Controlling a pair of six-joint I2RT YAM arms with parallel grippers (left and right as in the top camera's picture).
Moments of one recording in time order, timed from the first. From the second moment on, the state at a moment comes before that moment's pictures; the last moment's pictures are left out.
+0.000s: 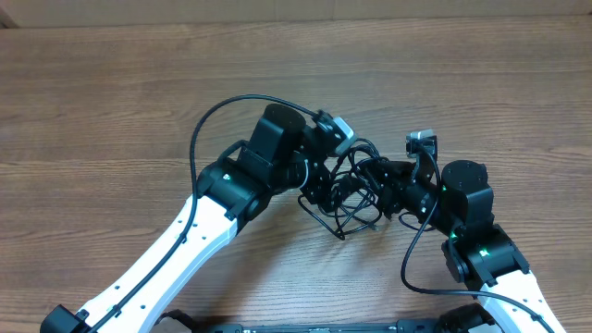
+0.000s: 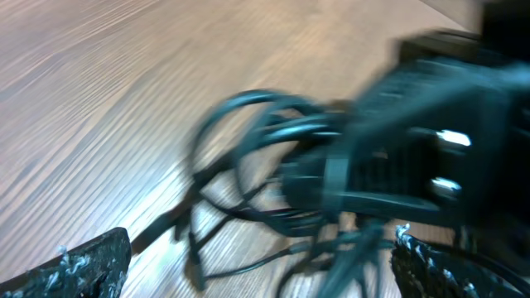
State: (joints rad) left arm -0.61 1.40 1.13 -0.43 0.44 0.03; right arm 0.31 0.91 0.58 -0.08 -0.43 0.44
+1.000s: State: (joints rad) left arm -0.58 1.39 1.13 -0.37 0.35 -0.37; right arm 0.30 0.91 0.58 0.01 -0.49 0.36
